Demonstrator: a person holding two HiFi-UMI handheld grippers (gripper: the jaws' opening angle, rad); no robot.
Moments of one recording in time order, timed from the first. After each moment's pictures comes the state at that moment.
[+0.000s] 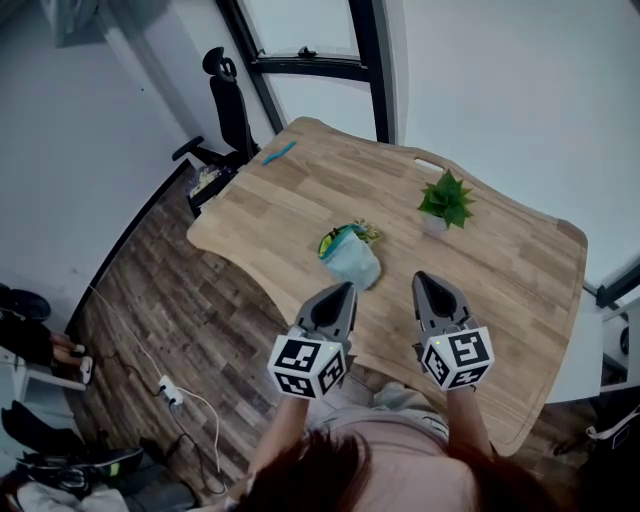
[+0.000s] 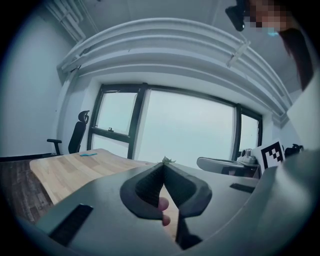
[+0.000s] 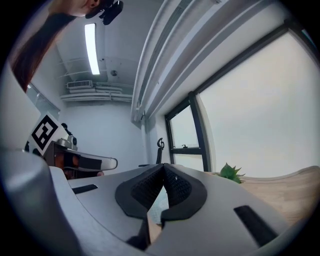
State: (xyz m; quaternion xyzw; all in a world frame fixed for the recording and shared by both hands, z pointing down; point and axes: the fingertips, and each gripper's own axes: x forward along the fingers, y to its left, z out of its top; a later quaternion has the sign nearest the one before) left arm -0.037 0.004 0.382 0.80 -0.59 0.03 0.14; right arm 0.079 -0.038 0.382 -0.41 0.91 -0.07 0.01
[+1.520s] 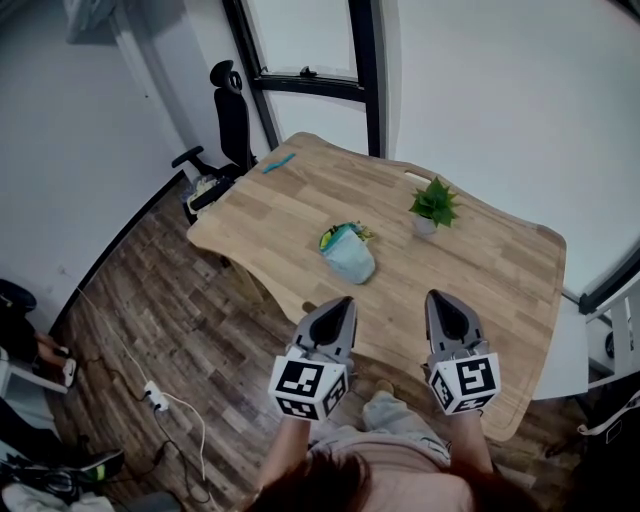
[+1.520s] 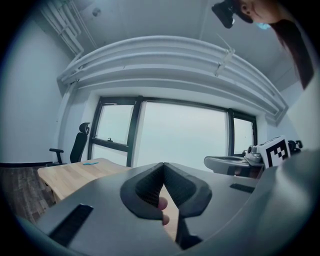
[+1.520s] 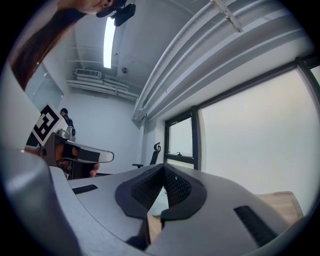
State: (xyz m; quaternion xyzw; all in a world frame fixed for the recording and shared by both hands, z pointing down) left arm -0.022 0.101 0.337 0.80 -0.59 0.00 0.09; right arm 0.112 0.065 0.333 -0.44 0.90 0.02 0.00
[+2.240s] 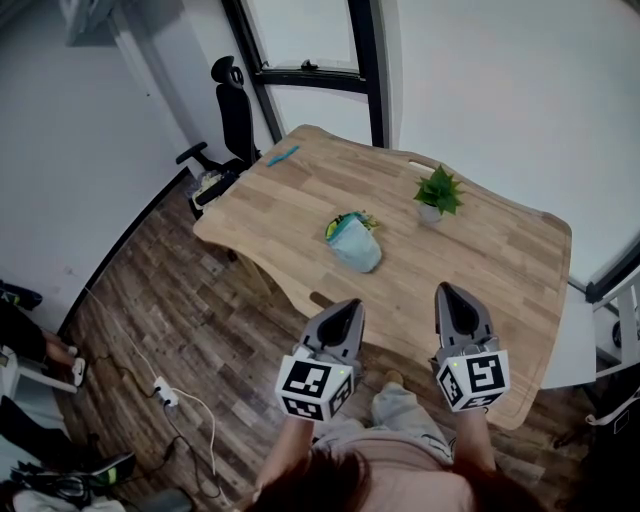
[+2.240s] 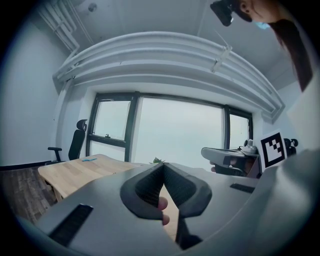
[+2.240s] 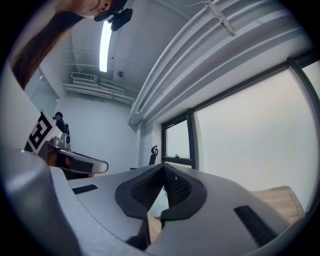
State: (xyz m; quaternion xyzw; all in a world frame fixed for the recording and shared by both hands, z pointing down) left arm -0.014 0.122 0.348 0.81 -0.57 0.03 0.10; right arm 0.121 0.079 0.326 -0.46 0.89 0.00 0.02
